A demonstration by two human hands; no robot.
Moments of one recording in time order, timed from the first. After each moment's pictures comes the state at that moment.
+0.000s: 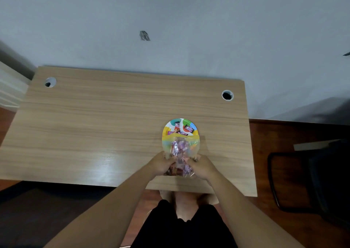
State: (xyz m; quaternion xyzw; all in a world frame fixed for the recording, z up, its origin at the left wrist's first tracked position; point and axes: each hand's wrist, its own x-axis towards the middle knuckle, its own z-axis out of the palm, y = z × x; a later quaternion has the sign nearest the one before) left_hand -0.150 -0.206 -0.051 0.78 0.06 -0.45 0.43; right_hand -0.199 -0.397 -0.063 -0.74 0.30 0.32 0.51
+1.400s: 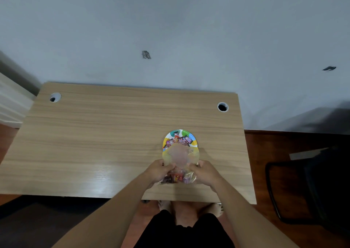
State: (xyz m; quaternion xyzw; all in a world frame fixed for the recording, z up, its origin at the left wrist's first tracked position) left_hand -0.147 -0.188 -0.057 0.74 0.13 -0.43 0.49; right_hand -0.201 -0.402 -0.046 -0.74 0.31 0.28 0.52
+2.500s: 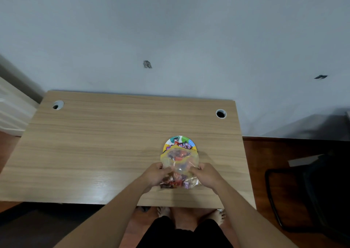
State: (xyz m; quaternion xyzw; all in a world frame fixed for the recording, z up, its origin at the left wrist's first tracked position) left_hand -0.145 -0.177 -0.031 0.71 0.17 -0.44 0.53; right_hand -0.195 -0.406 -0.022 -0.78 0.30 0.27 0.48
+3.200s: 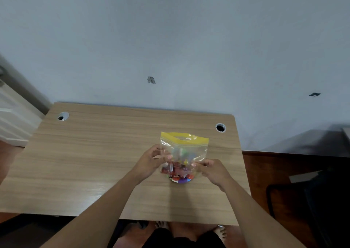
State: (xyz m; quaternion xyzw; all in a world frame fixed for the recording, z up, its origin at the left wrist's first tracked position) left_hand -0.089 -0.161 0.030 0.72 -0.01 -0.28 0.63; right_hand -0.162 -0.432 0.020 -0.75 0.26 0.18 0.58
